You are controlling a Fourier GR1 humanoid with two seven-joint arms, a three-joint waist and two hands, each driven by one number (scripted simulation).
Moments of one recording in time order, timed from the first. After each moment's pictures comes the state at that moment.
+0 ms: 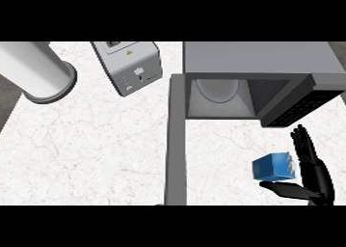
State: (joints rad) left arm 0.34 0.03 0.38 -2.21 0.44 -0.45 0.06; right arm -0.01 -0.17 -0.22 -1.06 0.06 0.12 -0.70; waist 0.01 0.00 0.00
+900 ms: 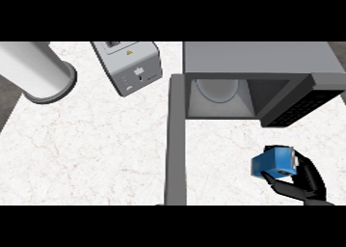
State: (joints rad) left arm 0.35 0.02 0.38 -2.21 0.44 -0.47 0.06; right arm -0.10 -0.23 -0.14 -0.82 0.02 0.38 -0.85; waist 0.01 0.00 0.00
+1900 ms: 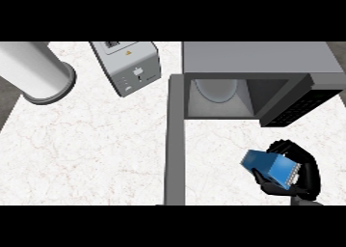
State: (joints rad) left arm 0.33 0.04 0.42 -2.17 0.51 -0.48 0.08; right arm -0.01 -0.09 -0.15 -1.18 -0.07 0.17 -0.80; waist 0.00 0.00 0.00
